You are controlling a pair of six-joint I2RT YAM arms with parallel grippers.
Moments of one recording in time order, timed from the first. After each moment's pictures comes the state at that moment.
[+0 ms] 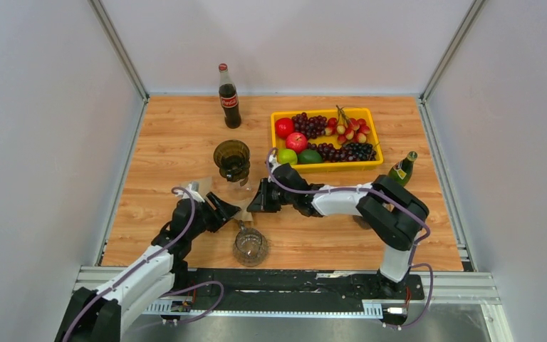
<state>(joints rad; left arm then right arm) -0.39 0.77 0.08 0.17 0.16 -1.03 0.90 1.85 0.93 0.32 -0.31 0.94</state>
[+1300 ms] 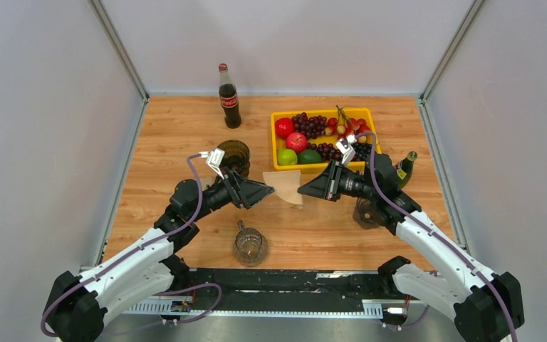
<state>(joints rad) -0.65 0.82 0.42 0.43 0.35 -0.88 0.50 0.96 0.65 0.06 -0.69 0.93</state>
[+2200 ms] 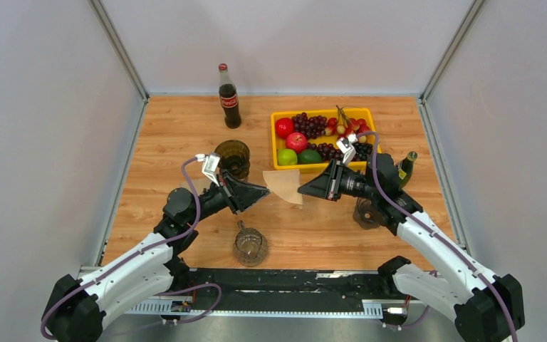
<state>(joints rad) -0.65 0.78 0.34 0.66 0.44 -0.84 0.49 0.93 0.66 0.06 -0.70 0.95</state>
